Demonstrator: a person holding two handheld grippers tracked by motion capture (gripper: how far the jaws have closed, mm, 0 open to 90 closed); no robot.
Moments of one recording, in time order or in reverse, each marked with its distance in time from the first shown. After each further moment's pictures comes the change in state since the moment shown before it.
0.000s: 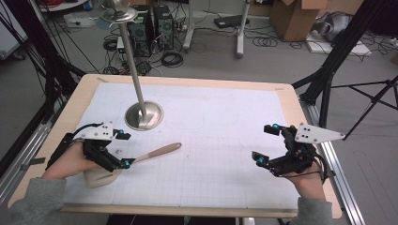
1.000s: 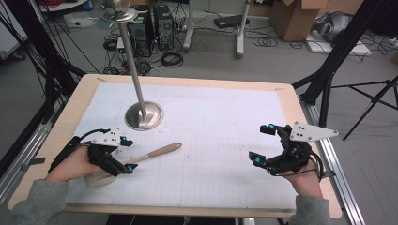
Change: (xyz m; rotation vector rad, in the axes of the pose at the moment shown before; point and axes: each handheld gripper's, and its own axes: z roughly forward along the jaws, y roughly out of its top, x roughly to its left) left arm -0.006 -0.009 0.017 0.126 0.005 0.022; right arm -0.002 -0.001 0.008 0.026 0.025 -0.002
